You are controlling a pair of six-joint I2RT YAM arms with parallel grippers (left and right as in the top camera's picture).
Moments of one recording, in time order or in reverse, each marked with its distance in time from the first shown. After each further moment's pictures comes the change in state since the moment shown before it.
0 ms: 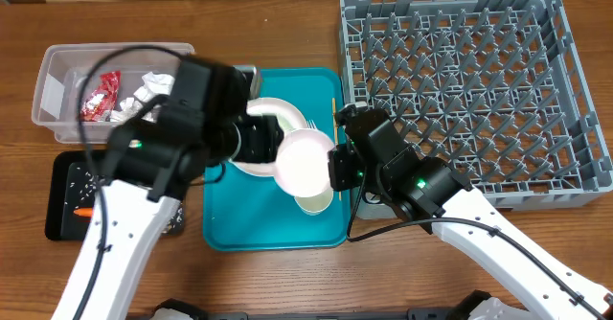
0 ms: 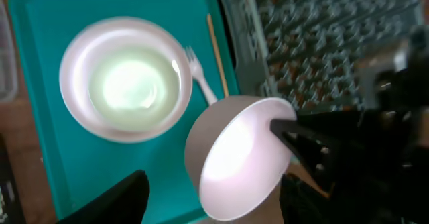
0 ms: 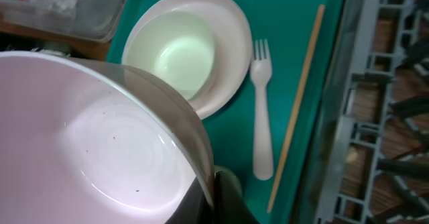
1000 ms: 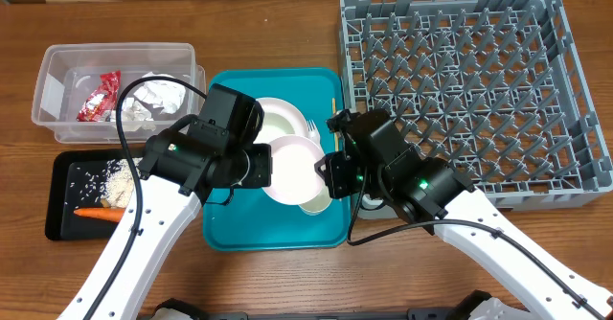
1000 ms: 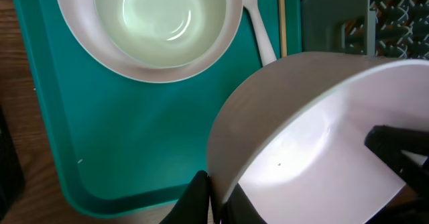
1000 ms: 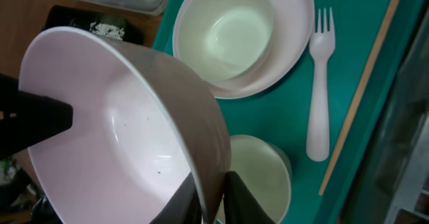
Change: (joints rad) left arm -0.037 0.000 -0.287 0.041 -0.072 -0.085; right arm -0.002 -0.010 0.001 -0.013 -0.221 0.010
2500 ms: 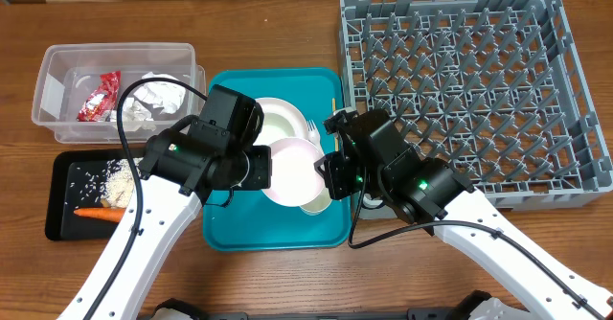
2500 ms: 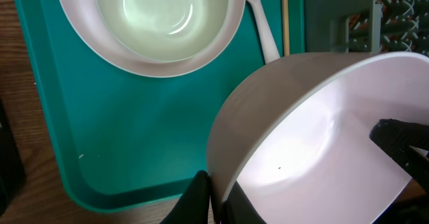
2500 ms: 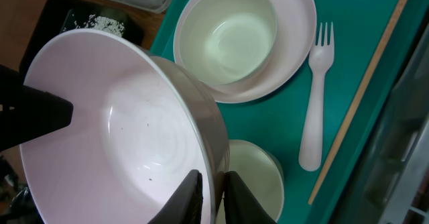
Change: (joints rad) left arm 0.000 0.000 0.000 -0.016 0.000 0.000; right arm 0.002 0.000 0.000 0.005 0.014 -0.077
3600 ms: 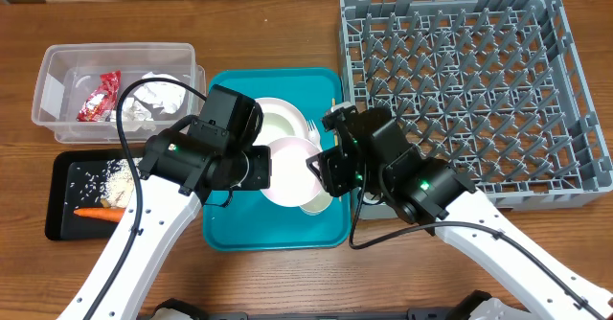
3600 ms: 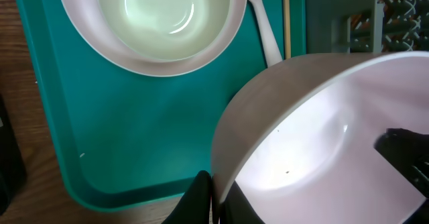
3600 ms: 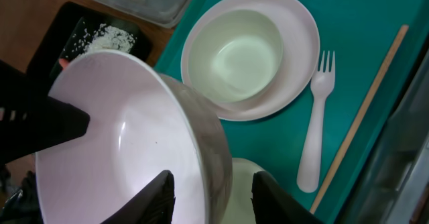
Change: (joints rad) left arm 0.000 0.000 0.000 -0.003 0.000 0.000; right arm -0.001 -0.003 0.000 0.052 0.001 -0.051
